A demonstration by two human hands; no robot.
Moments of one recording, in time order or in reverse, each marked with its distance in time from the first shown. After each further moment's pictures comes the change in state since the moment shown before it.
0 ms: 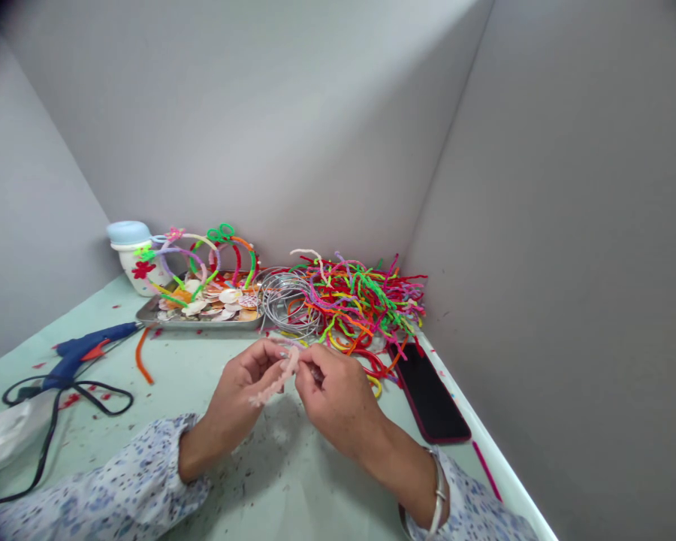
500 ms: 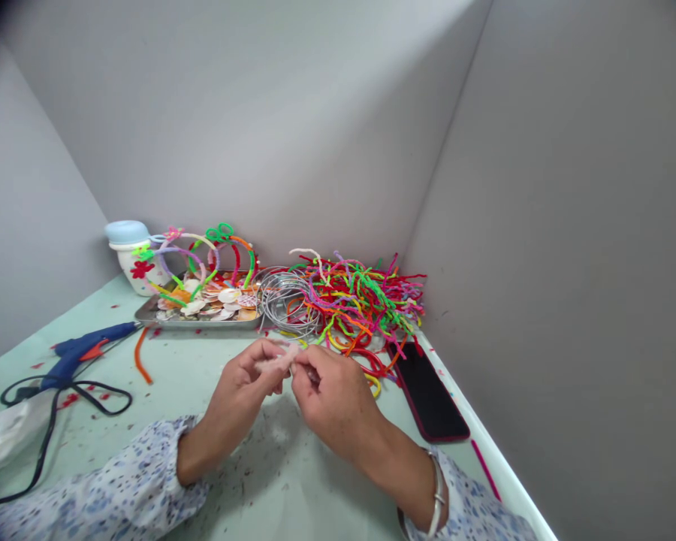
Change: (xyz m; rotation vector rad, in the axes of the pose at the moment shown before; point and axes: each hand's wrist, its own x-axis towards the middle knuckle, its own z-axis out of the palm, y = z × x) left_hand -0.002 0.006 0.001 0.017 0.002 -0.011; right_hand 0.000 -0.004 -0.001 -0.058 -0.002 -0.024
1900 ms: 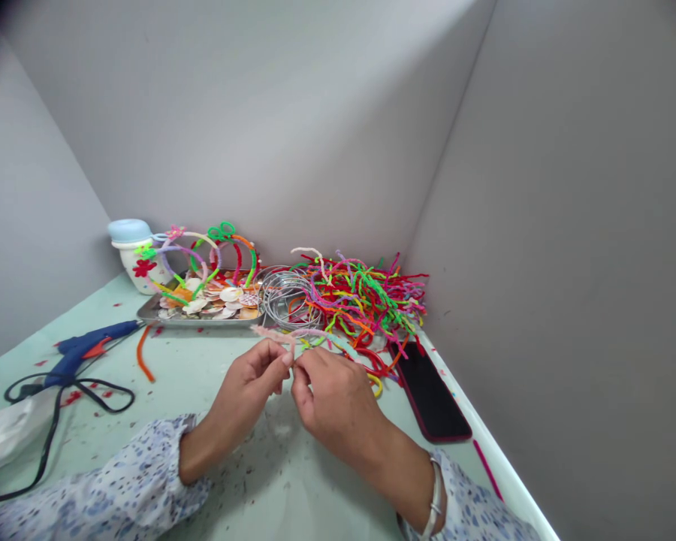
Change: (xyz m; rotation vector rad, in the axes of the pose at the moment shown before) left_hand 0.004 -0.002 0.001 0.118 0.035 -0.003; right_hand -0.005 0.008 0.006 -0.266 0.006 -0.131
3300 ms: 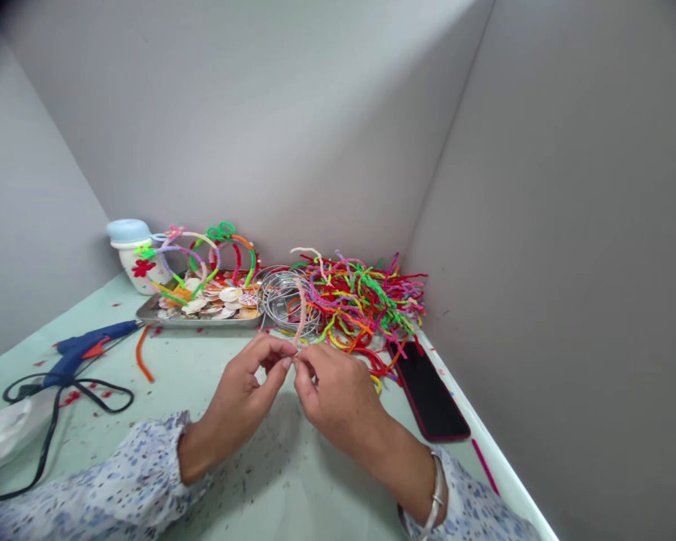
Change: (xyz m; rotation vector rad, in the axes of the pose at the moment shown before) left_hand -0.005 0.006 -0.005 0.345 0.008 0.282; right_hand 0.005 0.000 -0.005 0.083 -0.024 0.081
